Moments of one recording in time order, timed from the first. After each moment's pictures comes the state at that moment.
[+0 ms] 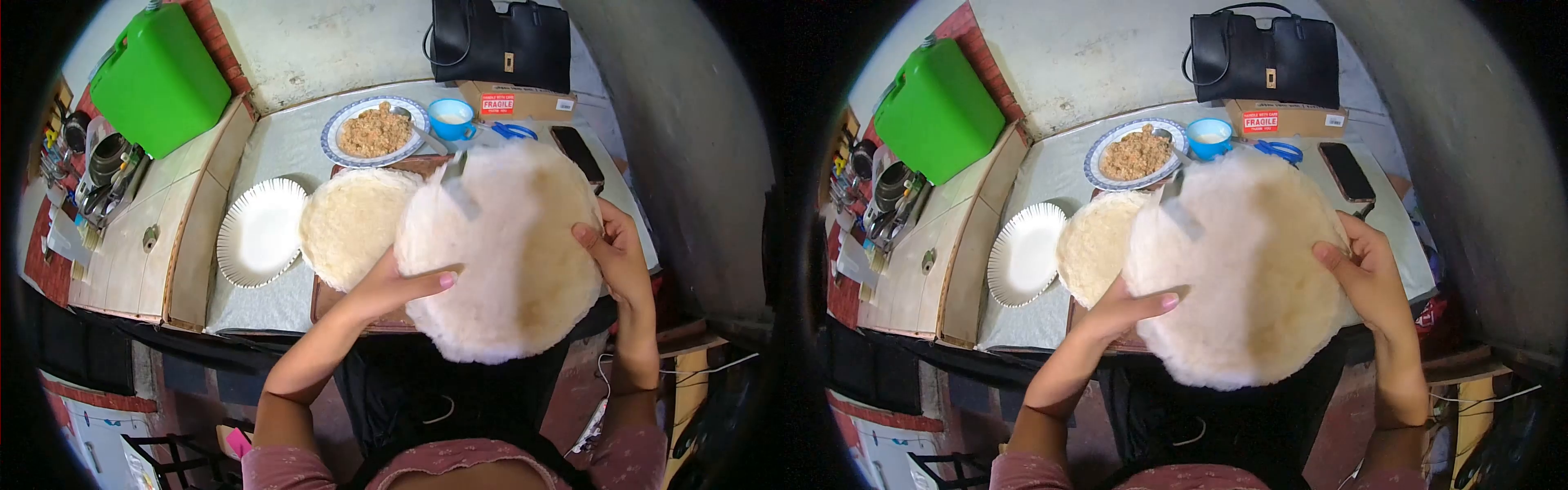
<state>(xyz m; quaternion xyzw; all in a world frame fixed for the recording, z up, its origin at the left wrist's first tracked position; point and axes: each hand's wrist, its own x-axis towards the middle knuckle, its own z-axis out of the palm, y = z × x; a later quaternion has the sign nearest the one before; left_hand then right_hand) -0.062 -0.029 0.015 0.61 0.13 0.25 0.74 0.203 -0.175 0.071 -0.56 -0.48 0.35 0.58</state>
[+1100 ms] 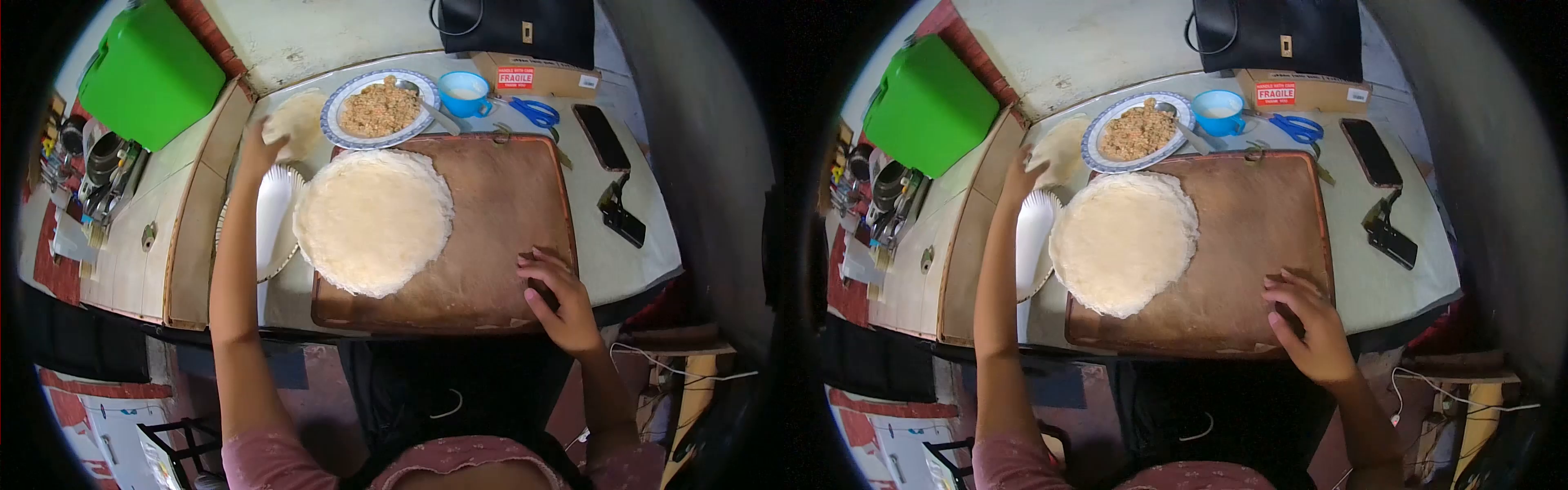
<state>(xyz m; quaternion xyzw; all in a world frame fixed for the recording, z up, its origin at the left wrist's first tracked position) -0.175 0.272 -0.018 0.79 0.47 0.37 0.14 0.170 -0.181 -0.022 -0.63 -0.65 0.17 0.39</state>
